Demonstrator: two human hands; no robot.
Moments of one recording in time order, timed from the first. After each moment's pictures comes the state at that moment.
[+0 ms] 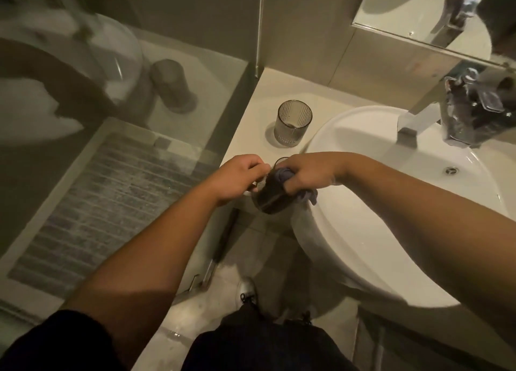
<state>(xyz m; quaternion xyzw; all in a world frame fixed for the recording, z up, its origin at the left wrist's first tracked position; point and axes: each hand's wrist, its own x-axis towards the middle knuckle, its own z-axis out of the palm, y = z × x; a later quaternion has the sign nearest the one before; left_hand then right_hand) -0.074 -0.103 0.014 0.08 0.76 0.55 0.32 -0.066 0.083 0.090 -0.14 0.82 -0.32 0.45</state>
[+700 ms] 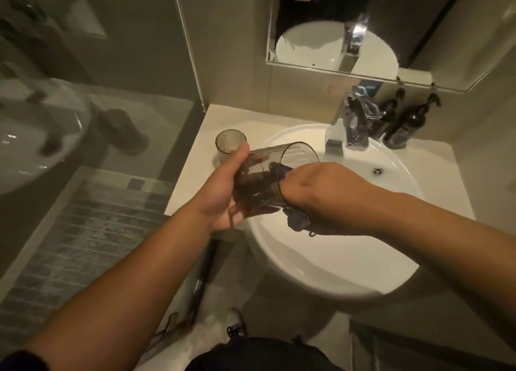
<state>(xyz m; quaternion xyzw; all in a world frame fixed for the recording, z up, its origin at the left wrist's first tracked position) -0.016 0.007 0.122 -0.08 0.48 0.76 0.42 0.050 0.186 0.184 -0.35 0.93 -0.10 0.01</state>
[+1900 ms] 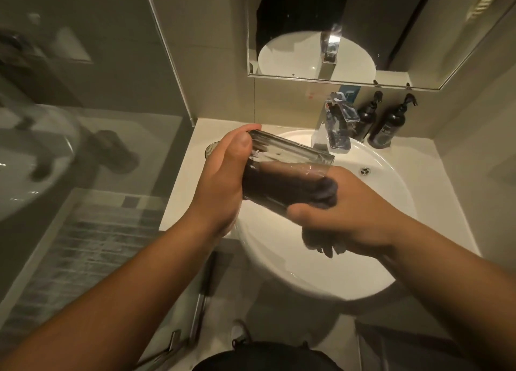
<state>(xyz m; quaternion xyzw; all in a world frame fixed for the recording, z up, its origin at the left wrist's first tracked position) 0.005 0.030 0.177 0.10 0.64 0.75 0.15 0.094 0.183 0.227 -0.07 0.74 -0.66 0.10</state>
